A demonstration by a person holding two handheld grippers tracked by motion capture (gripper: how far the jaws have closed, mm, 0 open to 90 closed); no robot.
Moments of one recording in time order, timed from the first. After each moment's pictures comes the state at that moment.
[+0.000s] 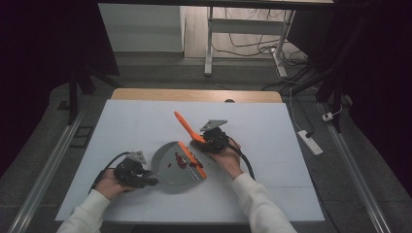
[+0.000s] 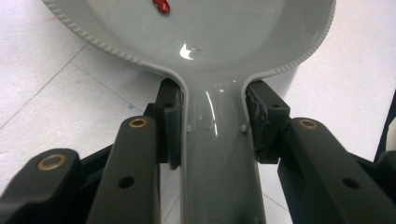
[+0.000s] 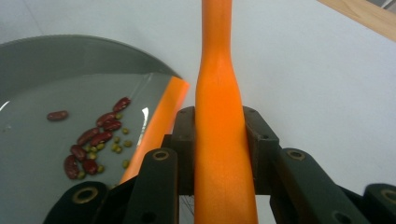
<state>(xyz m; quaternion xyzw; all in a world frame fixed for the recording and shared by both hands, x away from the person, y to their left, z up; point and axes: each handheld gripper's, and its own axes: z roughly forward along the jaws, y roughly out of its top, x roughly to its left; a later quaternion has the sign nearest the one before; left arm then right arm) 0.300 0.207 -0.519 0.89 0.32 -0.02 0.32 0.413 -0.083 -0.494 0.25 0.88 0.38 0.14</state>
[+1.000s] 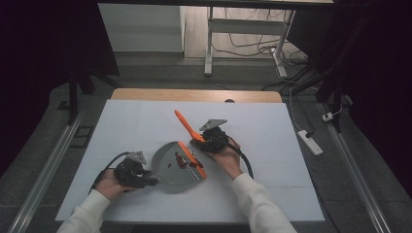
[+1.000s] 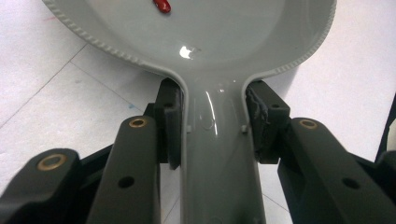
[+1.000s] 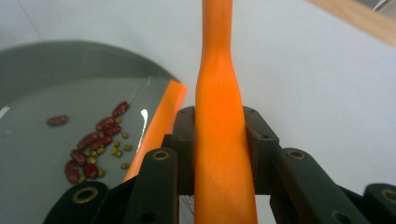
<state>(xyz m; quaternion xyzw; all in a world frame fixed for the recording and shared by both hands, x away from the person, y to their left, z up) 0.299 0.207 -0.520 0.89 0.32 -0.02 0.32 0.415 -0.082 -0.494 0.26 0.88 0.38 0.15</state>
